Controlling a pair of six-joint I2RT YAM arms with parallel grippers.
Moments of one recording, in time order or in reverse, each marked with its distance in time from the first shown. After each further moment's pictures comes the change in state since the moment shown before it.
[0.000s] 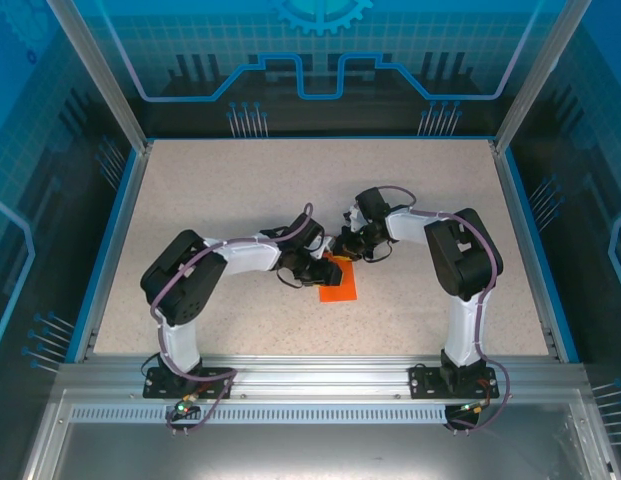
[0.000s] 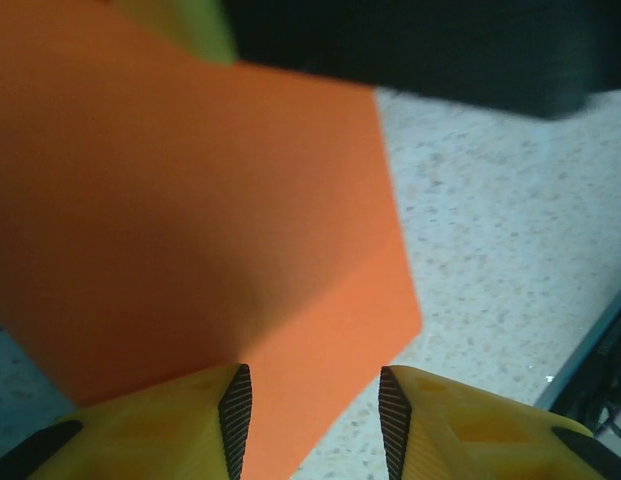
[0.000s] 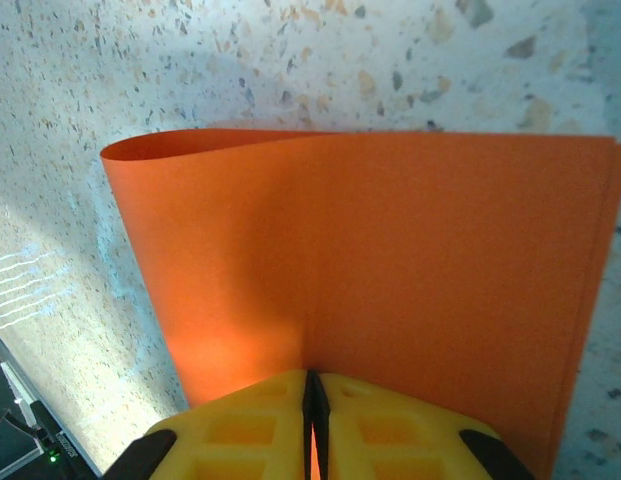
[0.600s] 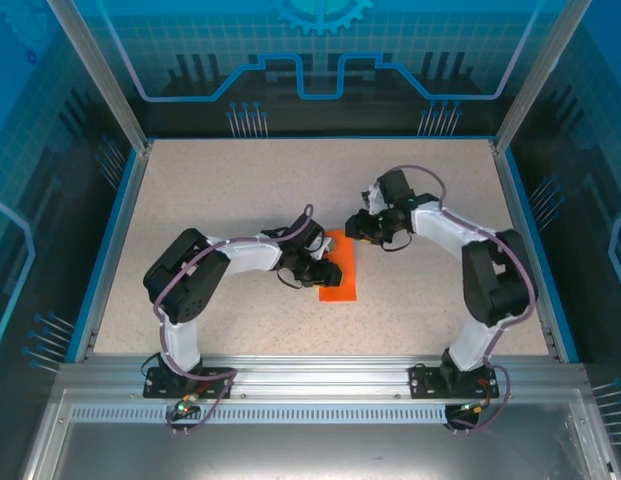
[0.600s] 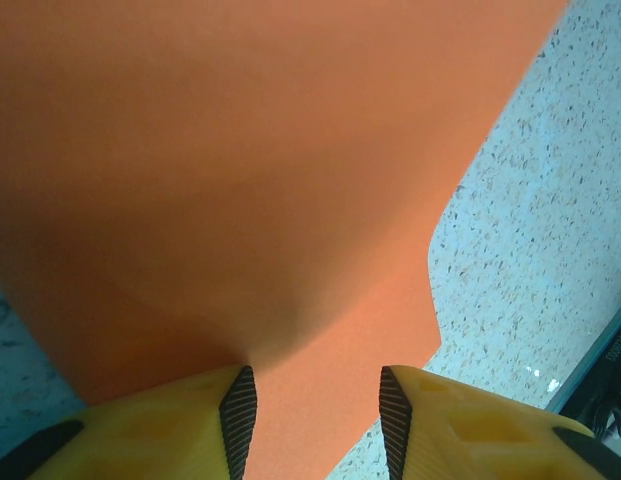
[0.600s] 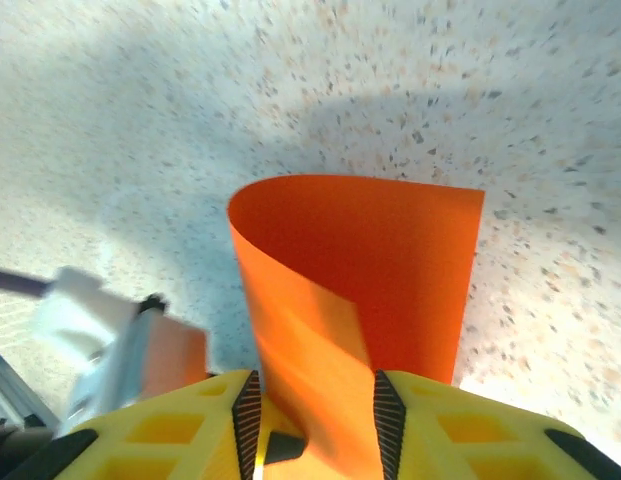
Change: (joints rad) left arm 0.002 0.011 -0.002 0.010 0.000 -0.007; right arm -0.075 -0.279 -0.012 -0.126 0.080 -0.091
